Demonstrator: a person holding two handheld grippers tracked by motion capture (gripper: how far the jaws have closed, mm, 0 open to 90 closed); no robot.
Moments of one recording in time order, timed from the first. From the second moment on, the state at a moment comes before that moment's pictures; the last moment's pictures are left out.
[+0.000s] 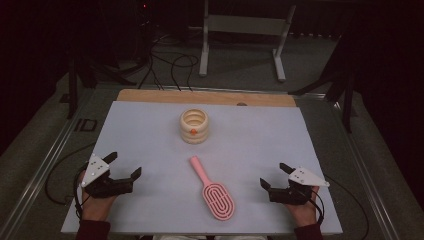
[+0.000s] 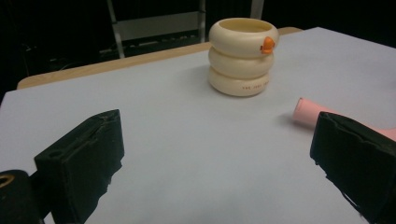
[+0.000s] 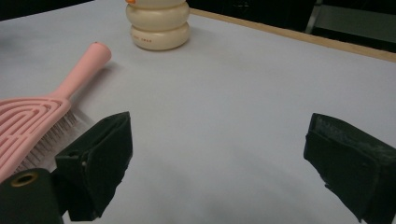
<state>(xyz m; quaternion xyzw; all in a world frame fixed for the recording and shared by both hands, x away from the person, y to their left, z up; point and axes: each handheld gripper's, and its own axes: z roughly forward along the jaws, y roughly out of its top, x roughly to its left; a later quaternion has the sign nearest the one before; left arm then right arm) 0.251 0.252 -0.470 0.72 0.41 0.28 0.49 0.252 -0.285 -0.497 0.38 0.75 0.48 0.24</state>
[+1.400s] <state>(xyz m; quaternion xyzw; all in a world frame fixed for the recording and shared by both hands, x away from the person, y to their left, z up) 0.270 0.209 -0.474 0.75 0.38 0.25 0.48 0.251 -0.273 -0.498 0.37 0.76 0.48 0.23</state>
